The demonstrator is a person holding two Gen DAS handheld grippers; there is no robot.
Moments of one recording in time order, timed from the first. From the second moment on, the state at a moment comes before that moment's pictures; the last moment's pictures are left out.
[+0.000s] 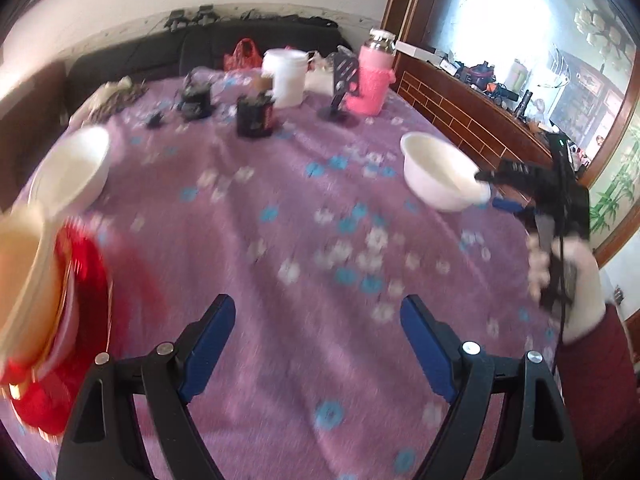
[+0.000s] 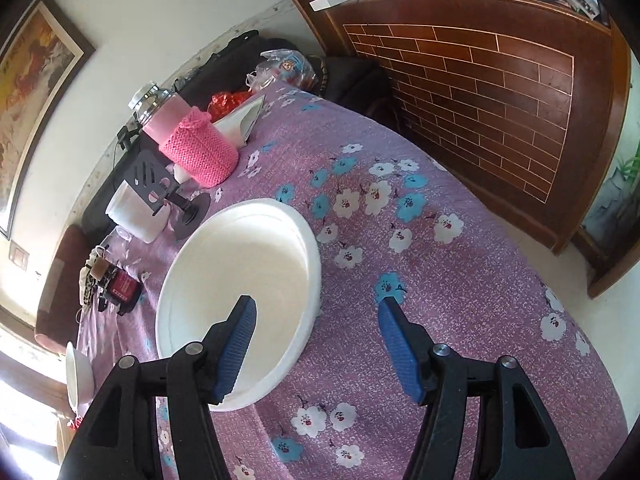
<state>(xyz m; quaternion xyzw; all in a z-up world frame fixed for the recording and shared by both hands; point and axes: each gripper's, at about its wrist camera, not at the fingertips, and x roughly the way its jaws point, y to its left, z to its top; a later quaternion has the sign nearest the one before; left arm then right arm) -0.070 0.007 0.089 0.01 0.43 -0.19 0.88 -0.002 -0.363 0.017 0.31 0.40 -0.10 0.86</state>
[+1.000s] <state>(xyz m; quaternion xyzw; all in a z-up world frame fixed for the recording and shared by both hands) 0.122 -0.182 0.034 -0.01 0.52 -0.21 0.83 0.025 -0.360 0.002 0.26 0.39 -0.05 0.88</state>
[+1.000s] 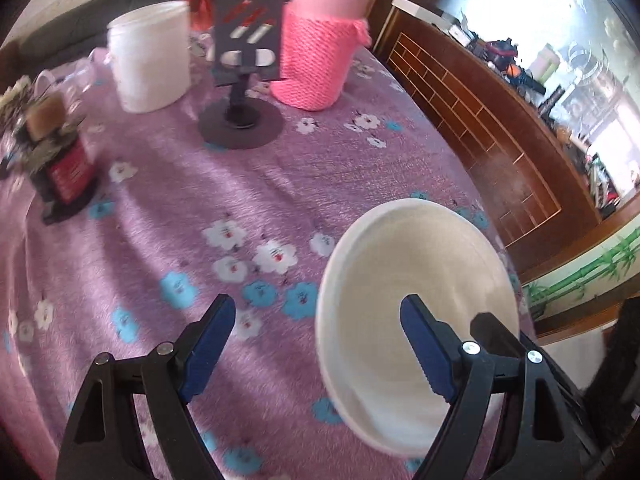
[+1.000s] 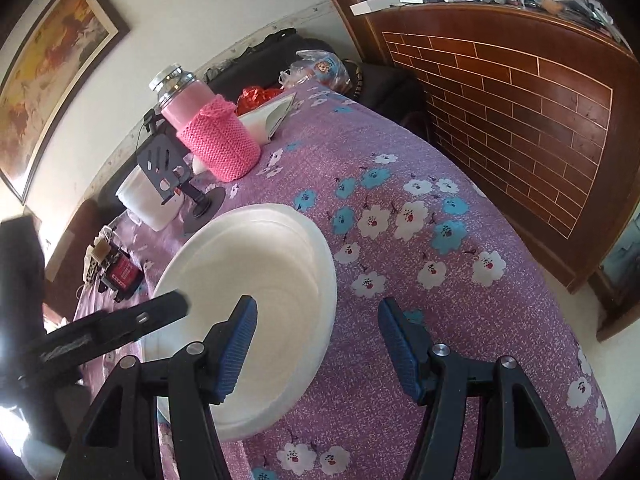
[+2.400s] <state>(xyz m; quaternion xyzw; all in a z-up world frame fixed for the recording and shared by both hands) -0.080 0.124 0.125 -0.18 0.37 -0.06 0.91 -0.079 -0.047 0.130 0.05 0.33 0.17 0.93</state>
